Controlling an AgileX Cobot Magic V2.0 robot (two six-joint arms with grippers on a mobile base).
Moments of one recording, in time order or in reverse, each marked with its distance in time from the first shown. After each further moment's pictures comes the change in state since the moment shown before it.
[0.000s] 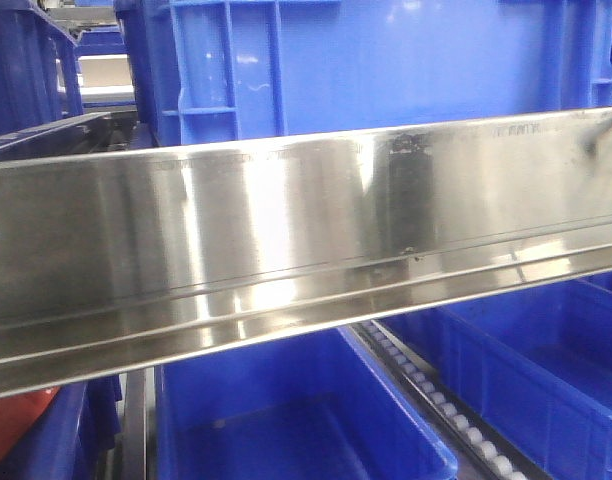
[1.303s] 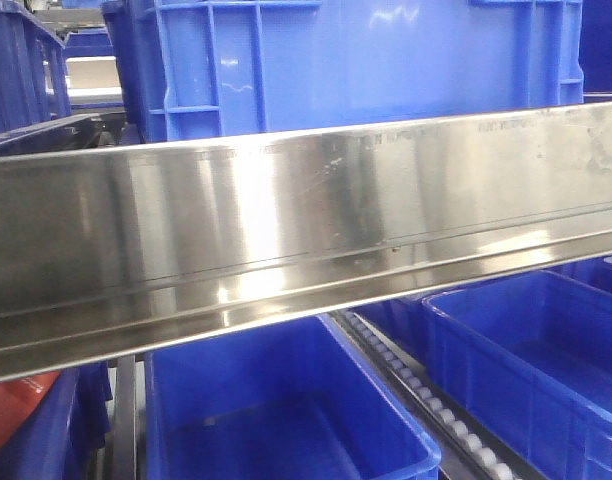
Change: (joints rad) left arm -0.008 -1.155 0.943 0.042 -0.498 0.157; right arm 0.000 -1.137 1.144 -0.008 -0.458 -0.001
